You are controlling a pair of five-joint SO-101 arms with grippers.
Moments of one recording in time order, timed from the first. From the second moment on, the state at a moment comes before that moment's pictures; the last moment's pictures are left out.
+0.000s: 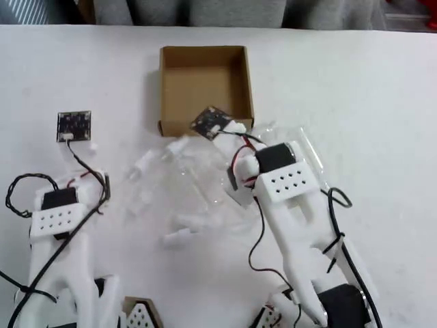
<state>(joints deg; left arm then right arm) -19.0 -37.1 62.2 44.6 -5.2 -23.4 -20.4 29.1 74.3 30.2</state>
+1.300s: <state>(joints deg) -18.9 -37.1 62.2 42.6 -5.2 -28.8 4.7 19.3 62.0 34.4</state>
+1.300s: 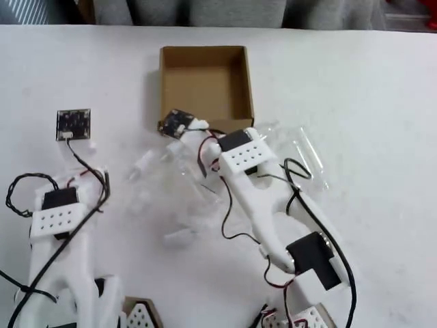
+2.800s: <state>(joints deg) -18.5 -37.1 62.2 40.6 -5.2 -27.4 8.9 22.5 60.3 34.3</state>
